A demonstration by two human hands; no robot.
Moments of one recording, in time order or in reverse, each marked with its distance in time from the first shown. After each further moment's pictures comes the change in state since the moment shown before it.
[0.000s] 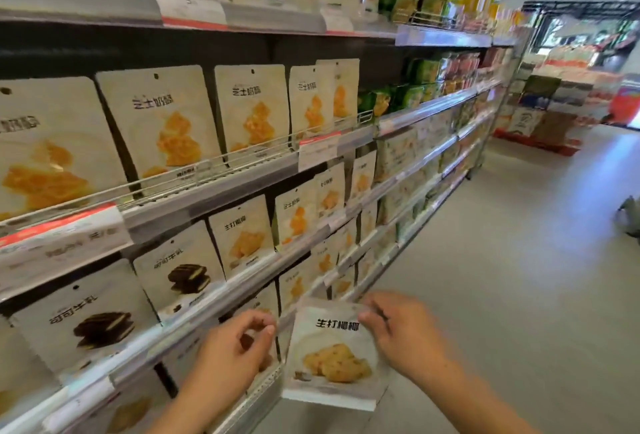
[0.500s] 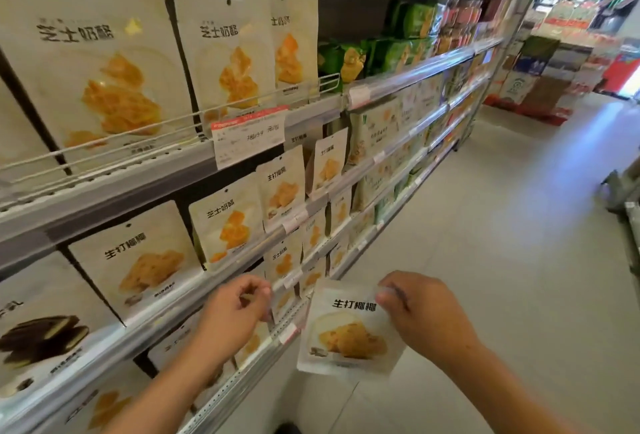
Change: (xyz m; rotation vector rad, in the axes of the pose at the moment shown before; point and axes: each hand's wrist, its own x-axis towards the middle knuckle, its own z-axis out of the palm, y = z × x) left_hand 0.204 0.021 0.122 -0.039 -0.001 -0.027; right_hand 0.123 0.156 -0.042 -0.071 -0.060 0.121
